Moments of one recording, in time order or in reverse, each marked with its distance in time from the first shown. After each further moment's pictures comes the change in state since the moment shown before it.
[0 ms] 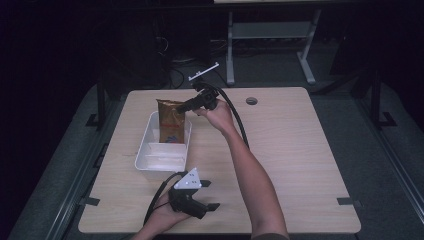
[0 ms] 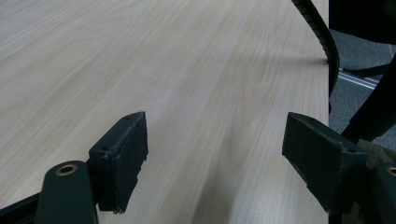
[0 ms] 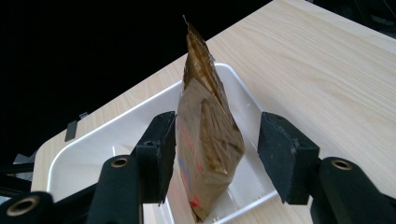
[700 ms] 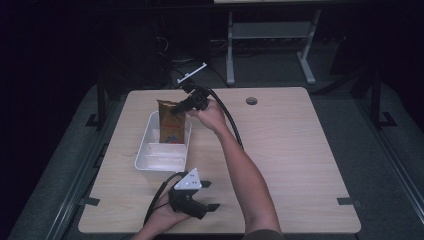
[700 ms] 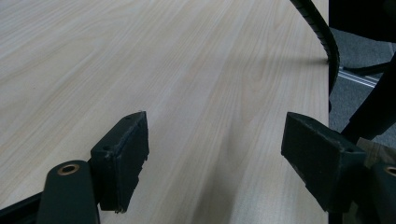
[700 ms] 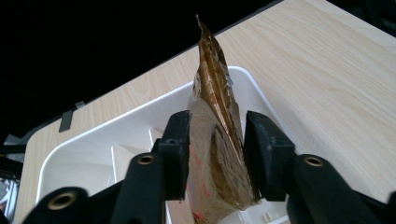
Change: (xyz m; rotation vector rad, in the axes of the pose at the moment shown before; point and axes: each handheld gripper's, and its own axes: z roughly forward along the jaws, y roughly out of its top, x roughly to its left) left arm -0.001 -0.001 0.000 0.005 0.000 0.003; right arm 0.012 0.012 0.022 0.049 0.003 -0.072
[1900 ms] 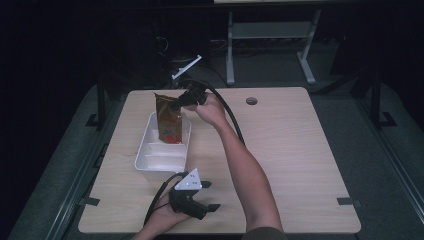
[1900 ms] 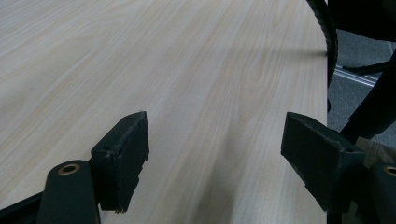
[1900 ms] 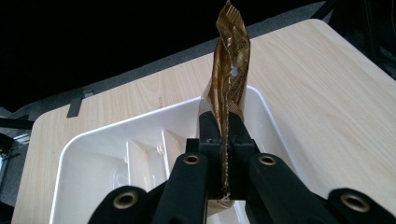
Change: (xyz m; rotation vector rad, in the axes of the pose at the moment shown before) left arm -0.001 0.000 0.000 0.003 -0.002 0.001; right arm 0.020 0.020 -0.016 0.017 0.001 -0.140
